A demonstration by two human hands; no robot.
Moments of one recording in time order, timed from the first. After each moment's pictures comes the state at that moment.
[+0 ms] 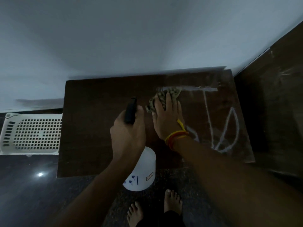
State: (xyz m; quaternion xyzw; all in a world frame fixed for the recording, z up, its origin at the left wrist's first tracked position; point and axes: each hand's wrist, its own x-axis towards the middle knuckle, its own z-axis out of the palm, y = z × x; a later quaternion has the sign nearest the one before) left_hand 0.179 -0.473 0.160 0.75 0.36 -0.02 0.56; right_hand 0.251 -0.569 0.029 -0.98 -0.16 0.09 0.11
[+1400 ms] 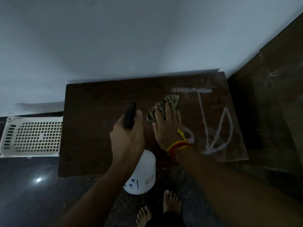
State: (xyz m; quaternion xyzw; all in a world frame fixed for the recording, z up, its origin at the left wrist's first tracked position) left_hand 0.170 -0.479 0.165 0.75 0.36 0.00 0.56; right_hand 0.225 -0.583 0.027 -0.97 -0.17 0.11 0.11
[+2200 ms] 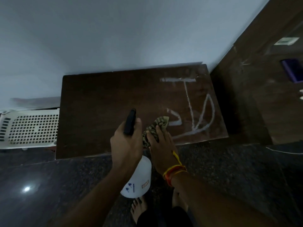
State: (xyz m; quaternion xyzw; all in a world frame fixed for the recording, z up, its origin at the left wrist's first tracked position) left_hand 0.092 -0.504 0.157 0.76 0.34 0.00 0.56; right_hand 0.100 -0.619 0.031 -0.97 -0.21 0.10 0.11
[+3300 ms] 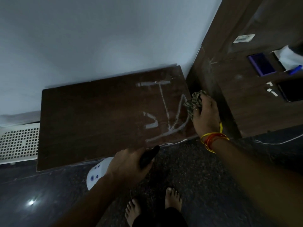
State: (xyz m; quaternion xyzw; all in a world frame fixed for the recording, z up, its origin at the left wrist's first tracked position) left_hand 0.076 -0.548 0.118 0.94 -0.09 -0.17 0.28; right_hand 0.210 -0.794 0.096 -0.95 0.08 -0.05 0.31
